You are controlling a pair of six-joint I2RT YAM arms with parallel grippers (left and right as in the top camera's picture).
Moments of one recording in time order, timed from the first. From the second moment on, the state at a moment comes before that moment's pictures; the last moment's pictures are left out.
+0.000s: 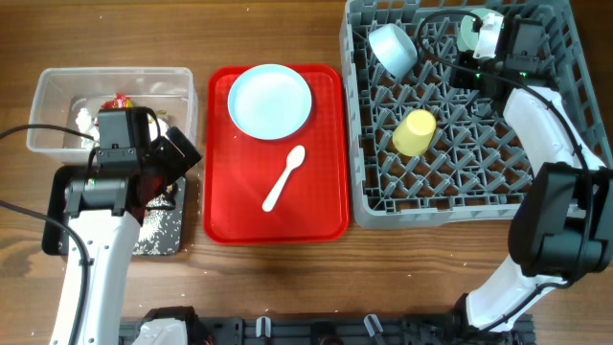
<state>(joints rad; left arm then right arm) 0.04 1.19 1.02 -0.89 -0.06 -0.65 -0.12 1.91 1.38 -0.30 -0.18 0.00</state>
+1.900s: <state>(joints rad) 0.04 1.19 1.02 -0.89 -0.06 -0.65 -0.31 1.92 1.39 -0.09 -0.18 0.08</state>
